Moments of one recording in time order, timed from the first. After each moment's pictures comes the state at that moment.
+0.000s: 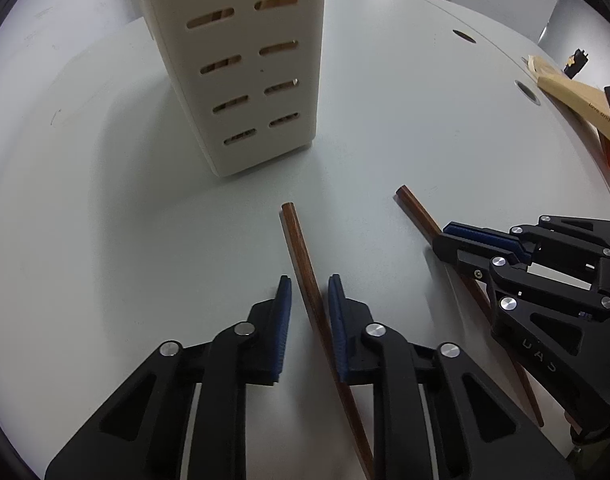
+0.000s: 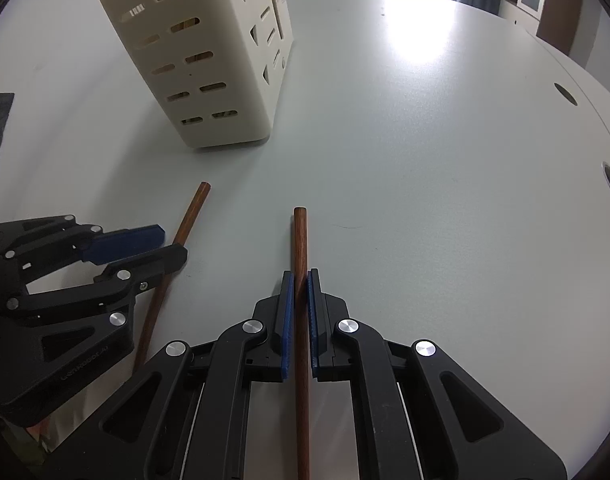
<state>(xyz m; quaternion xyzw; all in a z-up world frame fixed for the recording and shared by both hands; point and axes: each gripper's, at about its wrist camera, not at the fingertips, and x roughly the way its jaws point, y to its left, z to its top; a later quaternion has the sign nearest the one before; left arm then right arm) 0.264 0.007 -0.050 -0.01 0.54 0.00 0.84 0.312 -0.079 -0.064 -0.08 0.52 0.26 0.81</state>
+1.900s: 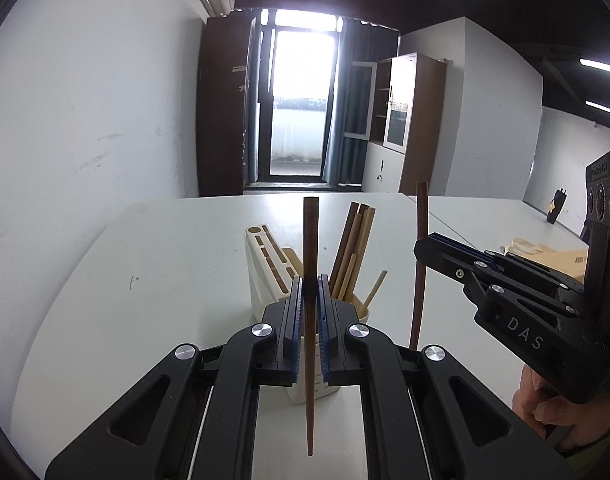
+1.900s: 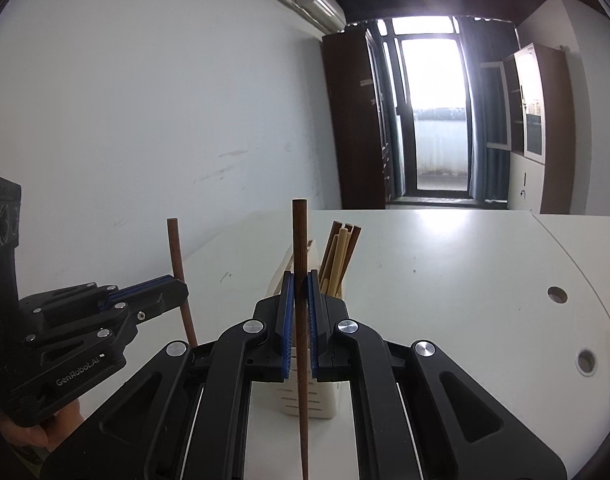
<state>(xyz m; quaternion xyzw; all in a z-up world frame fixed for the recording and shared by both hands) 0.239 0.047 0.155 -0.04 0.23 0.04 0.97 0.315 -0.103 0.116 0.02 0.19 0.34 0.92</state>
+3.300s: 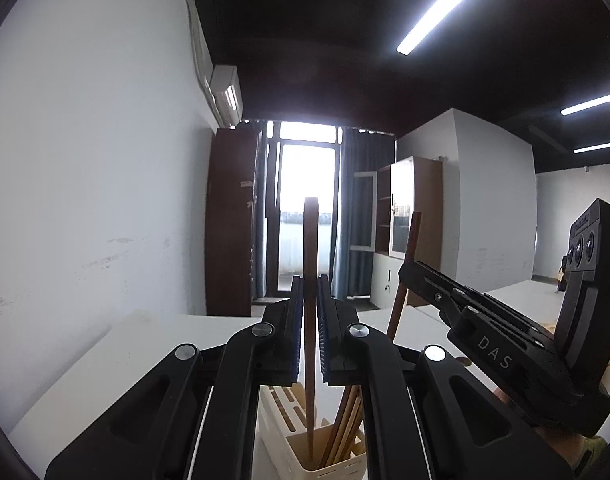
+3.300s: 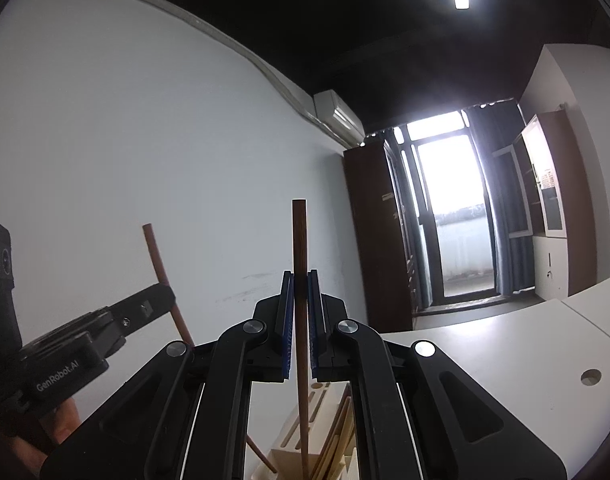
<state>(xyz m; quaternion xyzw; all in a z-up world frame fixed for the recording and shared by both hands) 0.253 0.021 0.200 -0.02 0.02 0.06 1.00 0.338 -0.105 0.136 0.10 -0.01 0.37 0.92</state>
